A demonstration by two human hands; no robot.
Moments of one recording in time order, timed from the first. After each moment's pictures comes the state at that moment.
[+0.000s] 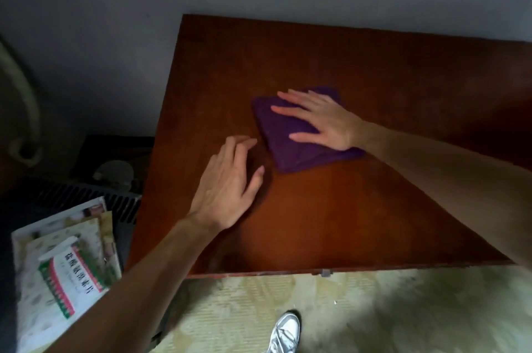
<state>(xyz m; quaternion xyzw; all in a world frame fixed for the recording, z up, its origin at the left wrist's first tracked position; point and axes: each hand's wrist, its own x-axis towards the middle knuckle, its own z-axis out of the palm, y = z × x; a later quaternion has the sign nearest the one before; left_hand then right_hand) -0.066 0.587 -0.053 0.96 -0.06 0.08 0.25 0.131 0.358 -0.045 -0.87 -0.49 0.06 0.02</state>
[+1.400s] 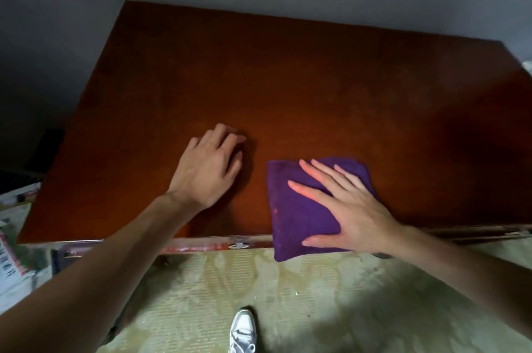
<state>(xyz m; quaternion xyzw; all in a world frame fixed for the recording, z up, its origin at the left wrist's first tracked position) -0.068 0.475 -0.041 0.98 -0.09 0.04 0.16 -0.067 0.166 -0.045 -0.91 -0.42 0.08 0.02</state>
